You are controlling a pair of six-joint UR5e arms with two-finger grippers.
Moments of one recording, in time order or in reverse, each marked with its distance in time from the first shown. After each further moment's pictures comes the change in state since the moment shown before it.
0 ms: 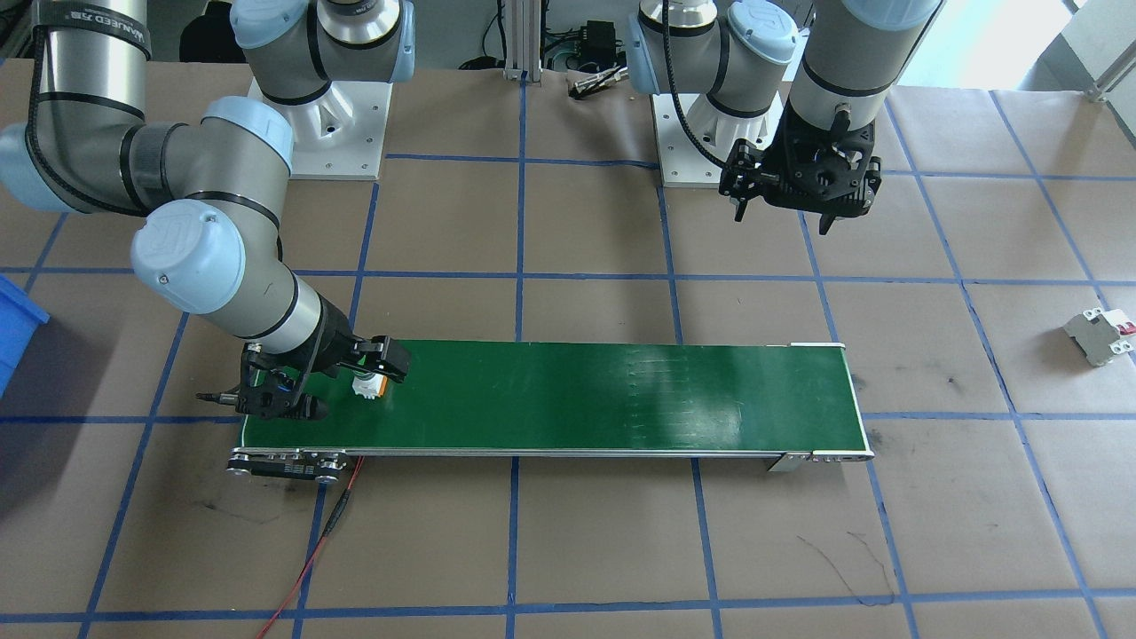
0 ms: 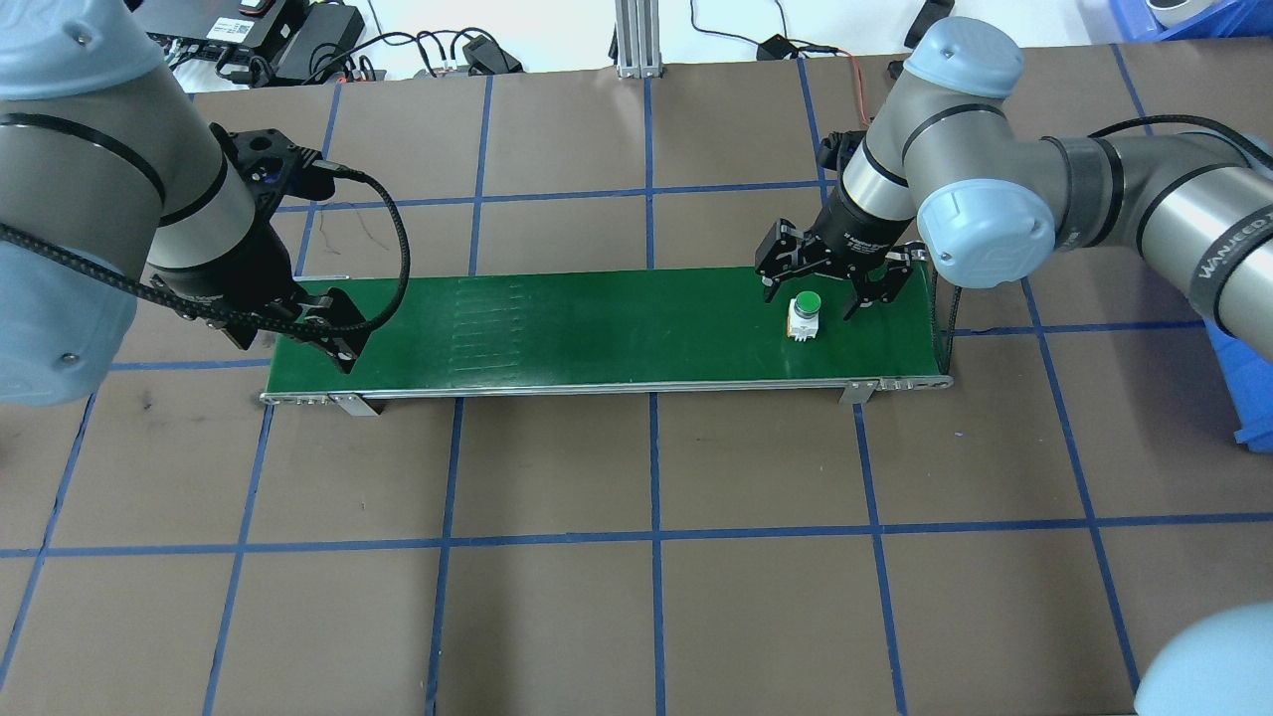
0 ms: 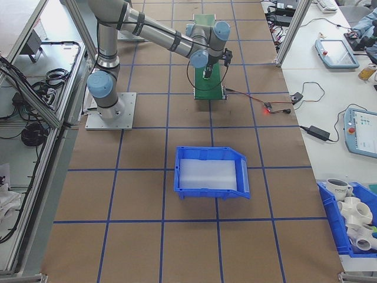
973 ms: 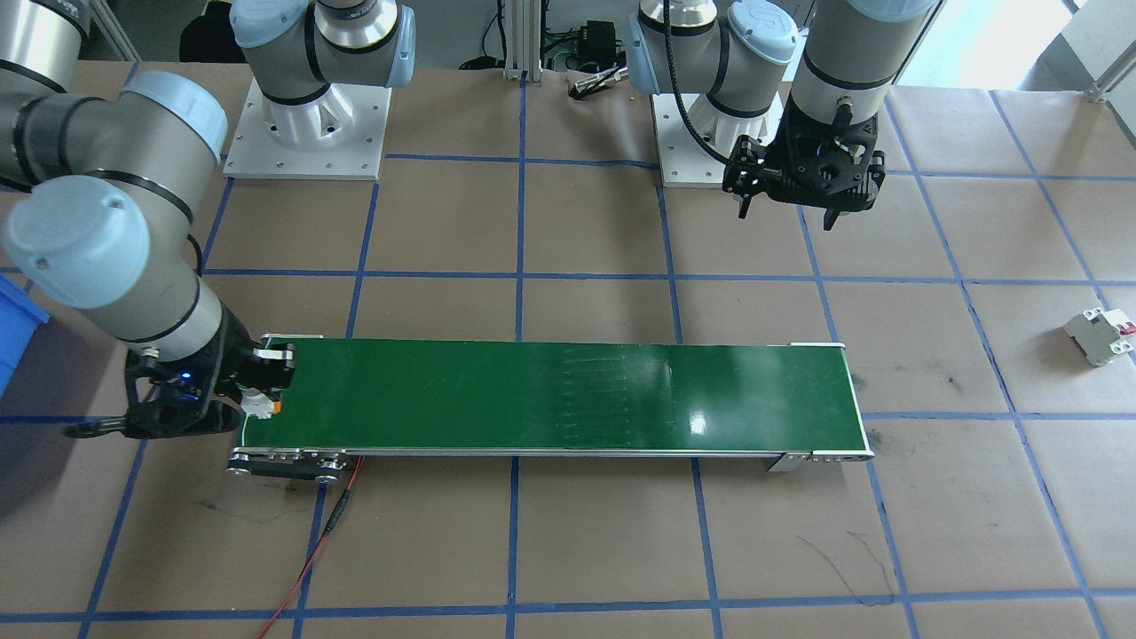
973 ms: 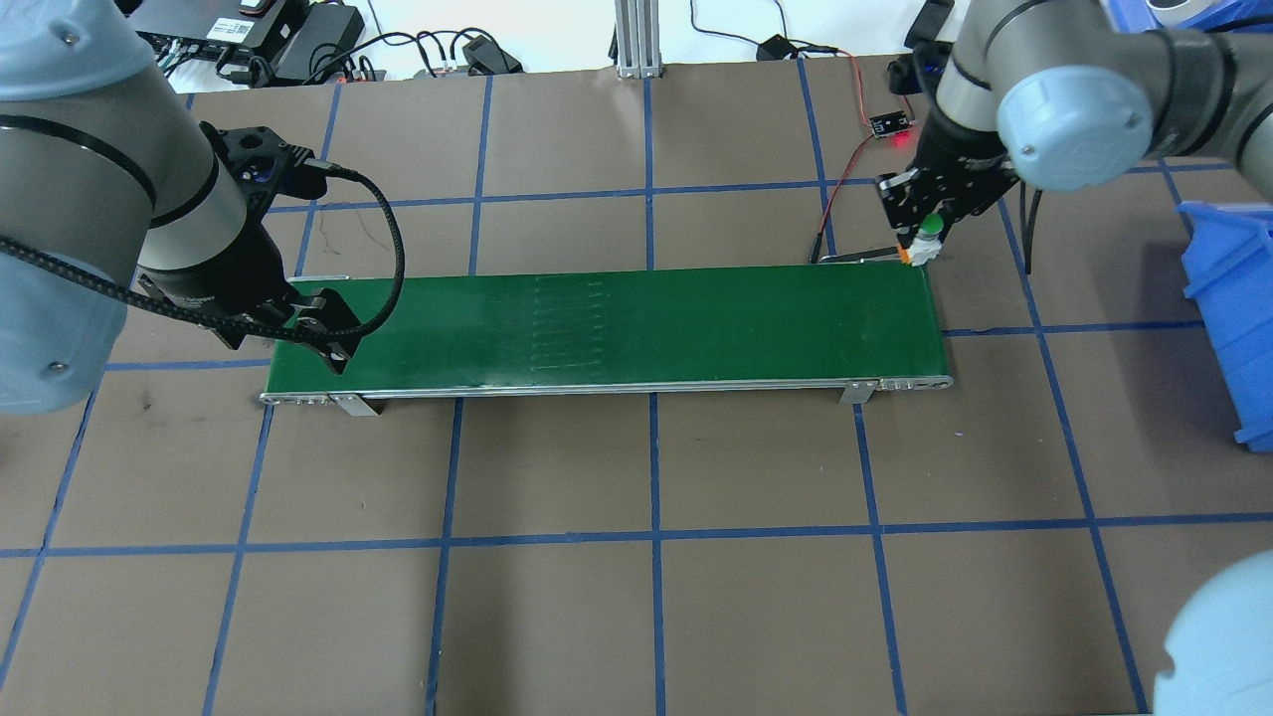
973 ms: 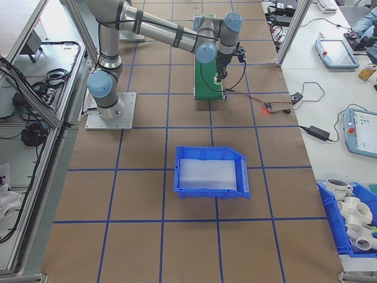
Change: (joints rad) left arm 0.000 0.006 -0.003 -0.005 0.016 -0.005; right arm -0.090 -0.010 -0.168 0.113 -0.231 -0.370
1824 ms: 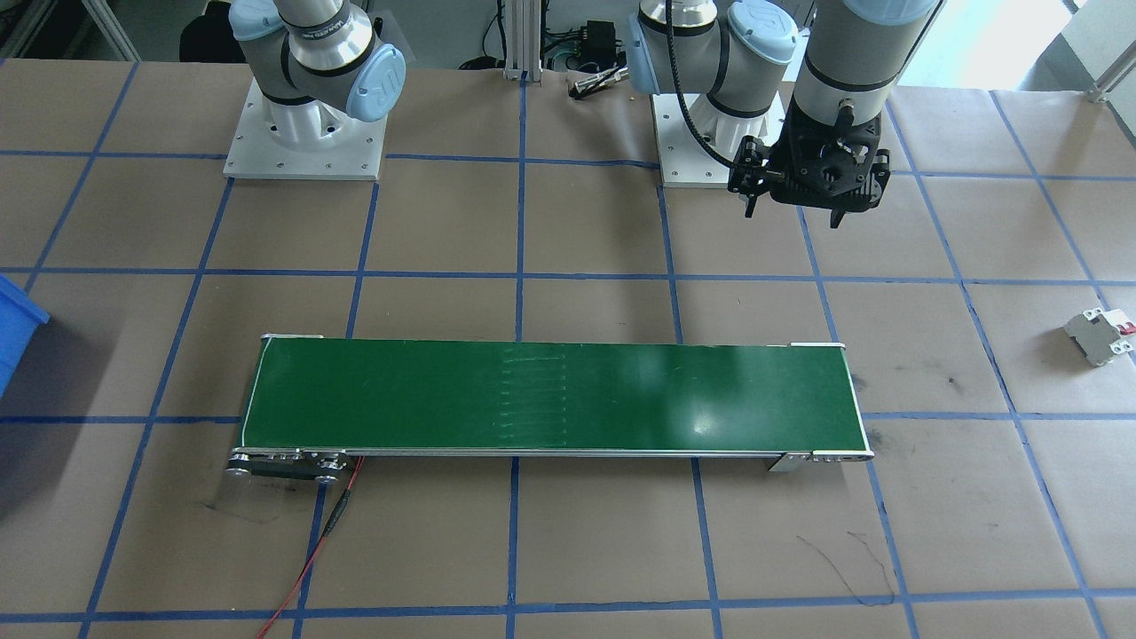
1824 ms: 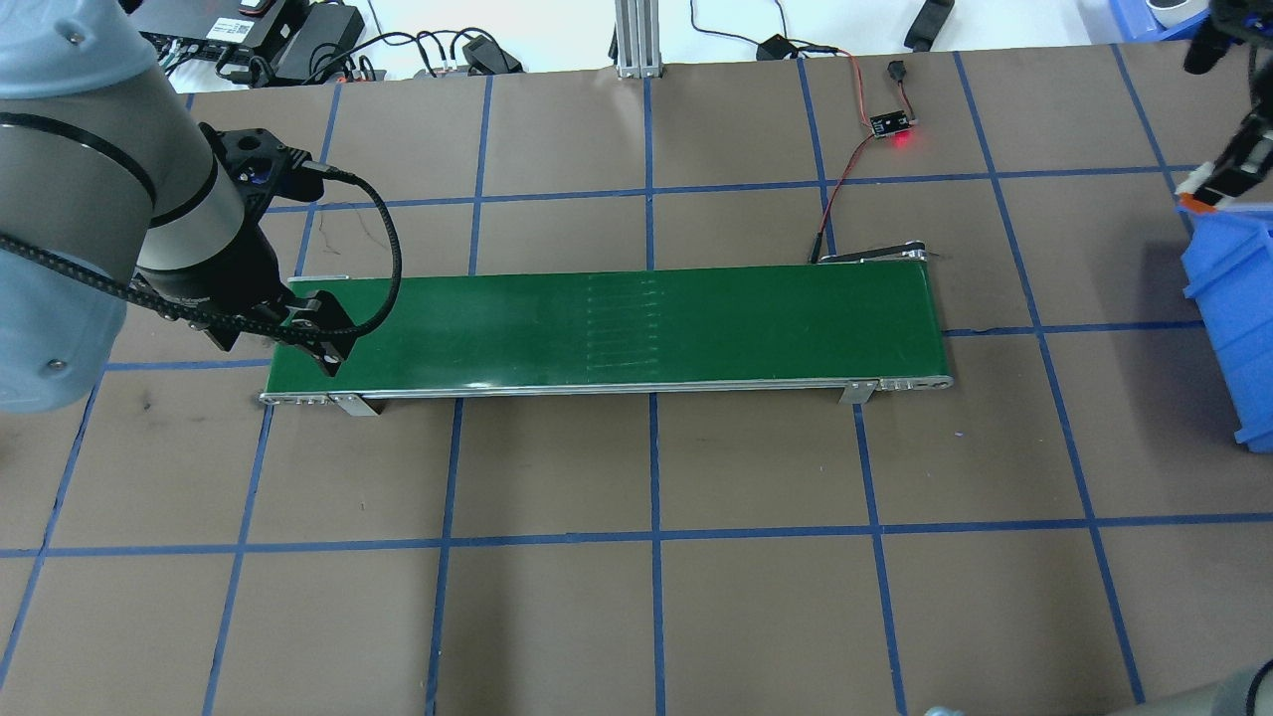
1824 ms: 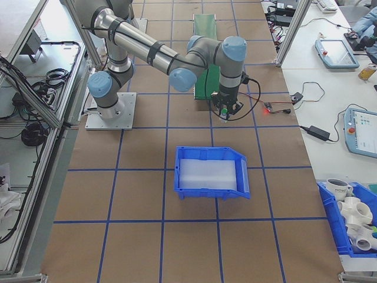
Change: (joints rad) left arm 0.001 -0.003 0.000 -0.007 0.031 0.001; right arm -0.471 -0.066 -0.062 -0.036 -0.069 -1.343
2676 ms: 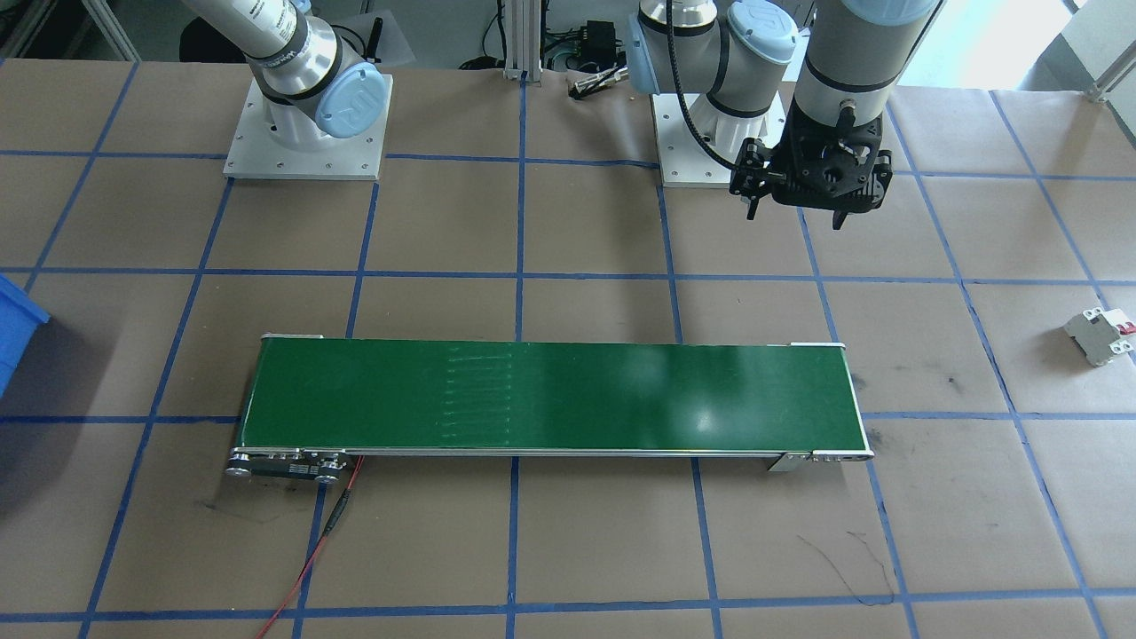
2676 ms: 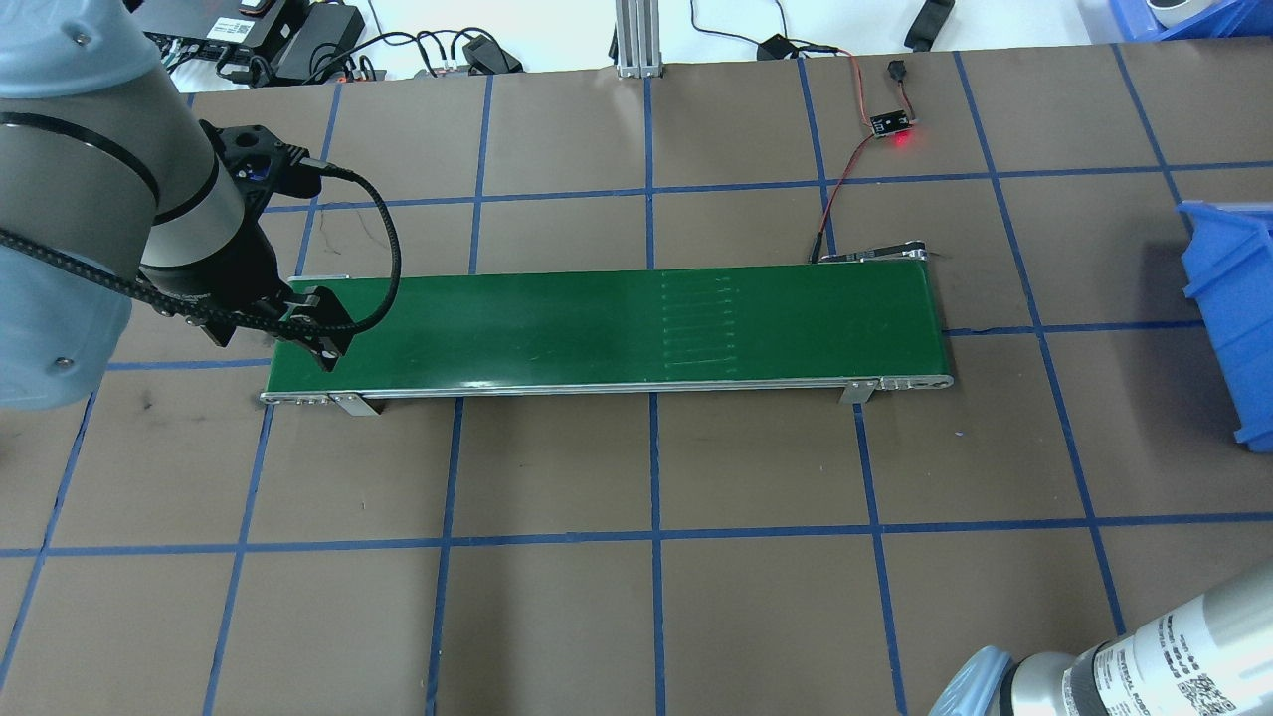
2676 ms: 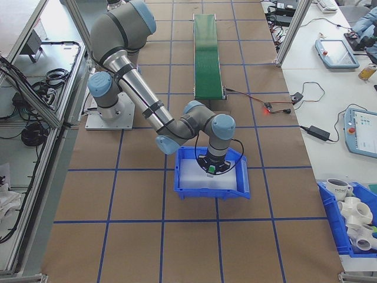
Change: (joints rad) left arm 0.000 -0.003 0.000 0.016 0.006 -0.014; right arm -0.250 0.245 0.053 -0.261 -0.025 -0.517
